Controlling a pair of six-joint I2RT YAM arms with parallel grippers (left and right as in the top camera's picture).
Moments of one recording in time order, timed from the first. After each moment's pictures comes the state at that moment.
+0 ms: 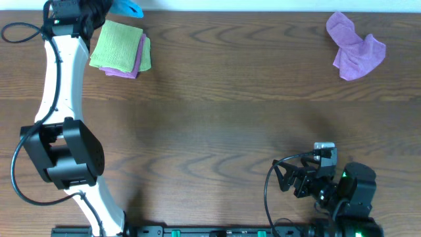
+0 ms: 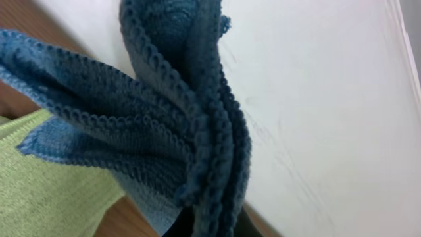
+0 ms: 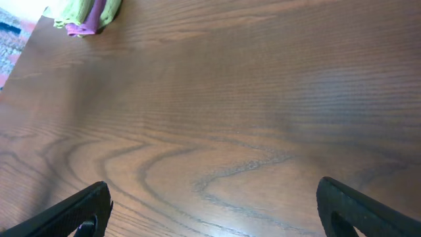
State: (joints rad) left arm 0.12 2.03 1.93 -0.40 0.23 -0.87; right arm -0.12 0.36 0.37 -0.74 -0.57 0.18
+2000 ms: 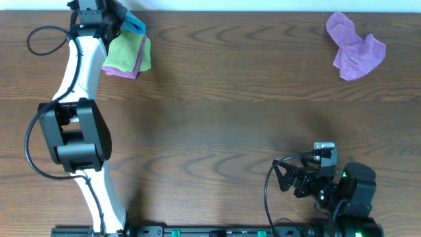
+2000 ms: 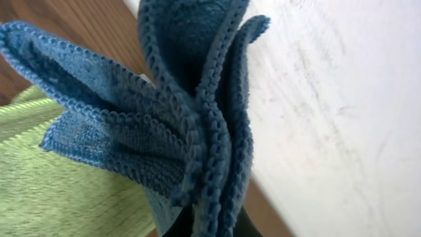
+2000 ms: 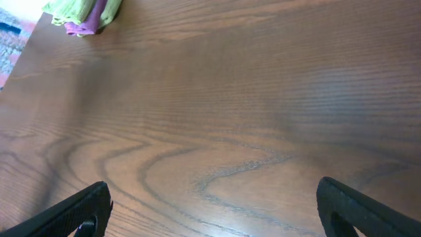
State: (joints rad) left arm 0.07 2.18 1.88 -0.33 0.08 -0.97; right arm -0.12 0.36 0.37 -0.74 -0.57 0.18
